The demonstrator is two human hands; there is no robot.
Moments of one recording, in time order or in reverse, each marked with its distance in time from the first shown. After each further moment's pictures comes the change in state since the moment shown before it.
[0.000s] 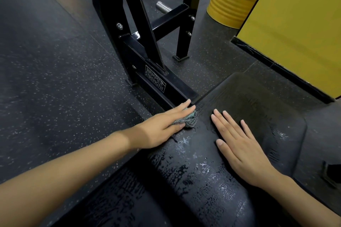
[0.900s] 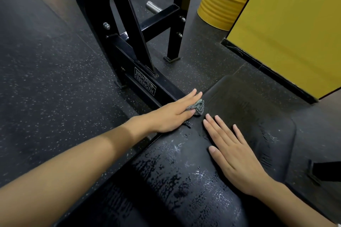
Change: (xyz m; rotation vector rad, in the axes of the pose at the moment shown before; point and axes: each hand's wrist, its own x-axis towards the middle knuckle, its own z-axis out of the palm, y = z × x) left_hand 0.071 0.005 -0.002 0.011 0.008 0.030; right_hand 0.001 -0.001 -0.003 -0.007 -0.038 0.009
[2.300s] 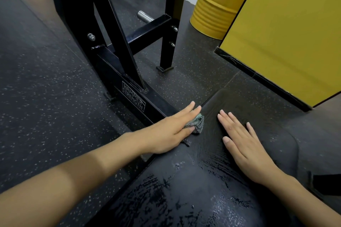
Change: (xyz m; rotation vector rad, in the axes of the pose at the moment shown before) left_hand 0.026 0.000 -0.006 0.063 -0.071 0.011; right_hand 0.042 0.074 -0.011 0.105 0.060 0.142
